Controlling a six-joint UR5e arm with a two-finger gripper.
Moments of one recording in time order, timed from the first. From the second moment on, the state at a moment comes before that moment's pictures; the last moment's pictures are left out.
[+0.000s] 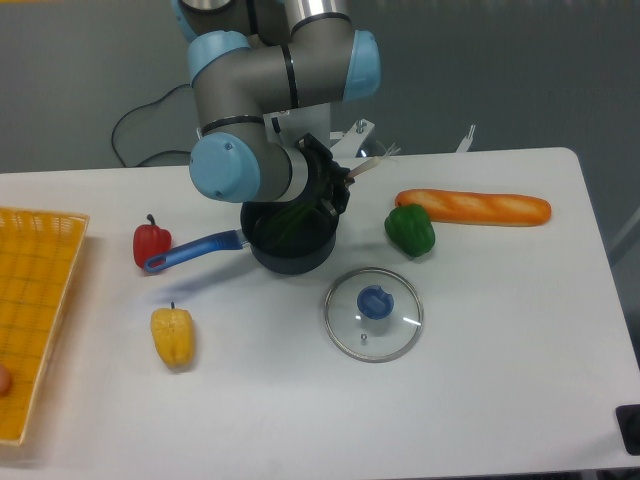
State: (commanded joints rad) arm 2.26 -1.79 -1.71 -1.64 2.18 1.33
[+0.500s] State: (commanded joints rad) arm 2.26 -1.79 -1.71 -1.63 2.18 1.33
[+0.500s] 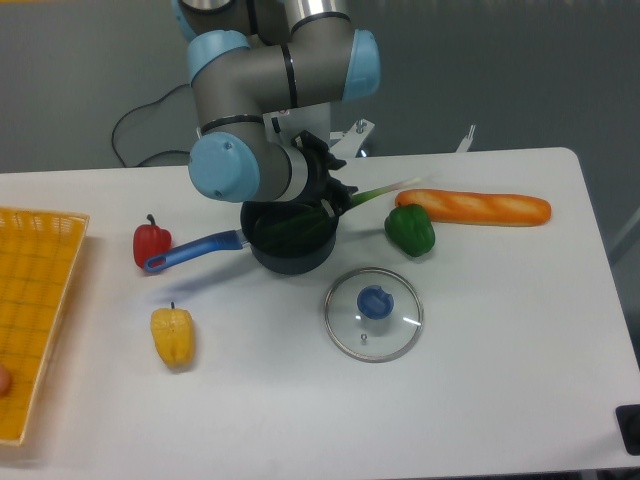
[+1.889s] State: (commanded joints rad) arm 2.43 -1.80 -1.57 -1.34 1.70 1.33
